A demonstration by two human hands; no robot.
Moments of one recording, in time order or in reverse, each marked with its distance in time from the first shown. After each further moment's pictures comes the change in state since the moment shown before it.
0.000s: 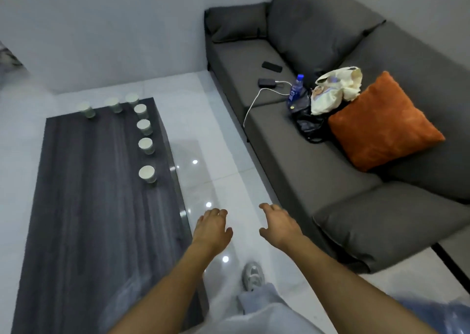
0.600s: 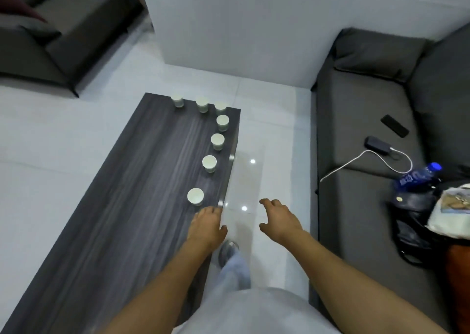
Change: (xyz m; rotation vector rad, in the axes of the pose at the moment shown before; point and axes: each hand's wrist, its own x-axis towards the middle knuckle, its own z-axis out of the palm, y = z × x) left_hand 0.179 -0.139 -0.124 -0.220 0.136 -0.518; right_hand 0.303 -0.167 -0.114 -0.234 -0.186 -0.441
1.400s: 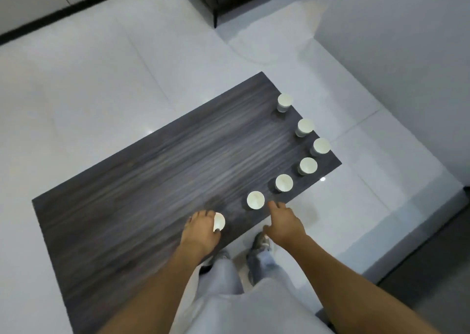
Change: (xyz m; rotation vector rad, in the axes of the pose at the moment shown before) left_hand 0.171 -0.063 -0.057 -0.404 -0.020 -0.768; right_hand 0.314 -0.117 -0.104 -0.400 -0.367 -0.513
